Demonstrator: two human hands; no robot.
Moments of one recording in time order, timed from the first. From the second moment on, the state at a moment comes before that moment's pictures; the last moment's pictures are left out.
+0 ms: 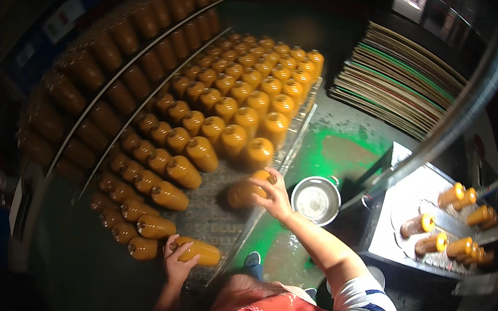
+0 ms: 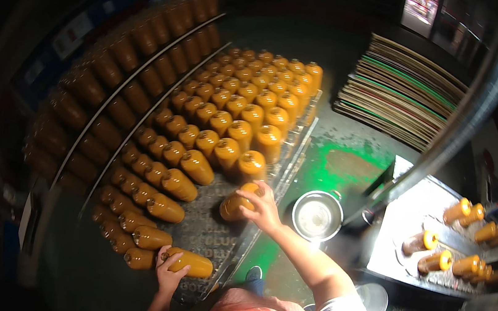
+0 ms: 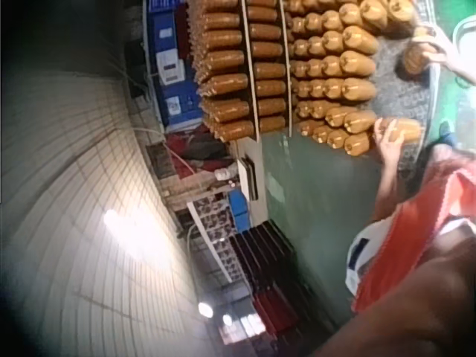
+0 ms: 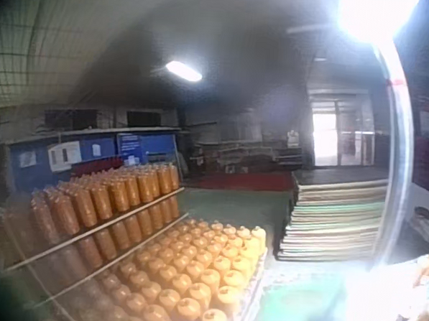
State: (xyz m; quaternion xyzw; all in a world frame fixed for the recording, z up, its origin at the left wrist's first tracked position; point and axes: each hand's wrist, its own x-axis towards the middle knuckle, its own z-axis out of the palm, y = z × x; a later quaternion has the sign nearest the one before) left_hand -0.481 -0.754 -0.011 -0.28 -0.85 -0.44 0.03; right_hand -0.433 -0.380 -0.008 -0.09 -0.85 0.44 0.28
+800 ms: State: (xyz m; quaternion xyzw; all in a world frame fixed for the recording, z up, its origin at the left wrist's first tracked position) left_hand -0.059 -0.297 -0.105 0.04 -0.14 -0.18 -0.97; right_hand 0.215 -0.375 -0.151 -0.20 0.02 0.81 0.56
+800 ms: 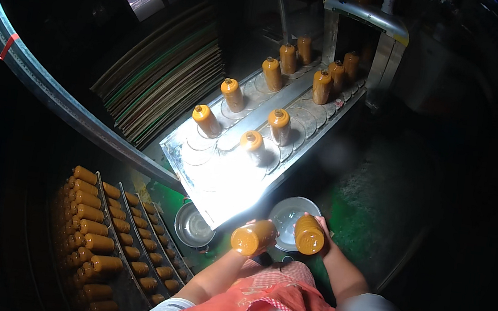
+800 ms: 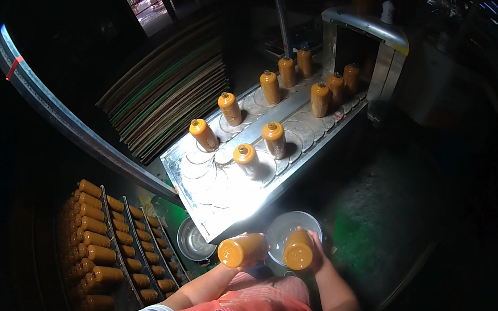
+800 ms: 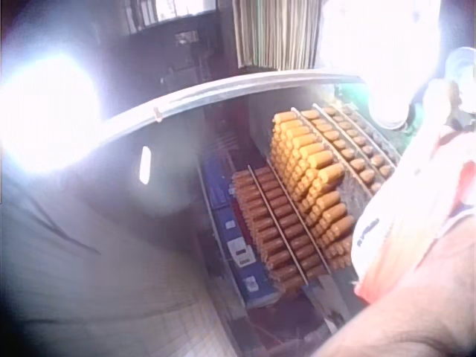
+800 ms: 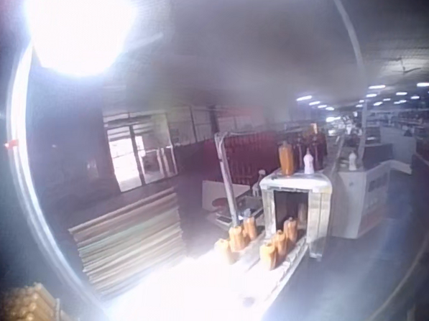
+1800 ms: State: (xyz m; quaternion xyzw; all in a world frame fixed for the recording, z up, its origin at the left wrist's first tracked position) left_hand -0.075 -0.045 0.029 -0.70 -0.45 -0.39 -0.40; right_hand 0.228 -0.107 0.018 -0.63 -0.43 0.14 0.62
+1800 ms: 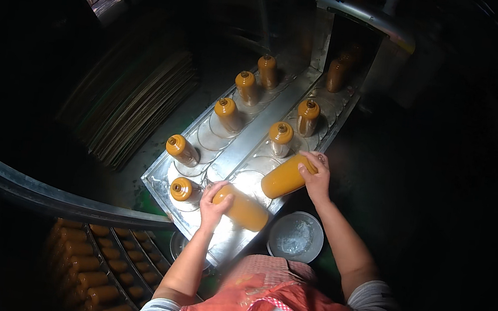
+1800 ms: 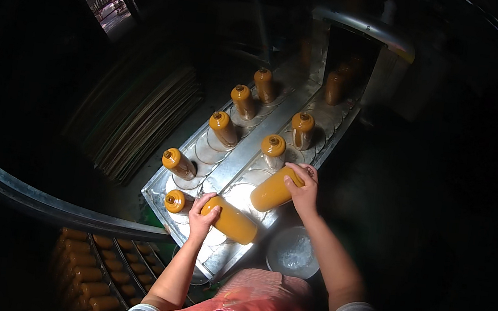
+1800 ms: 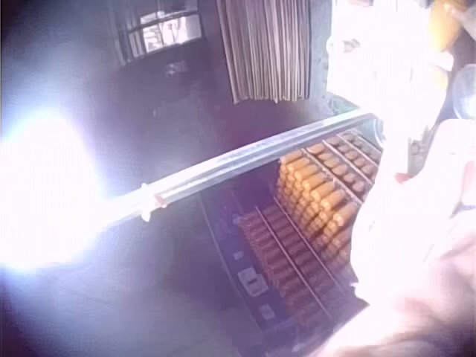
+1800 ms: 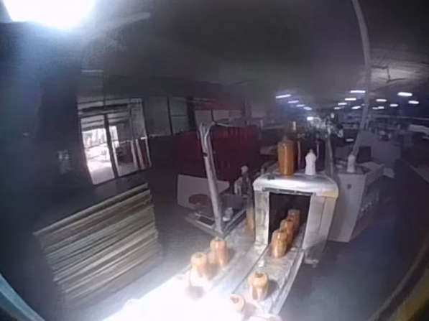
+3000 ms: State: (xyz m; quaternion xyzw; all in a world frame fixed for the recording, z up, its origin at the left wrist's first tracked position) left_hand -0.405 -0.717 -0.020 -0.12 -0.86 -0.49 0.12; right_hand -0.089 -0.412 -0.085 -0.36 -0.70 0.61 0.12
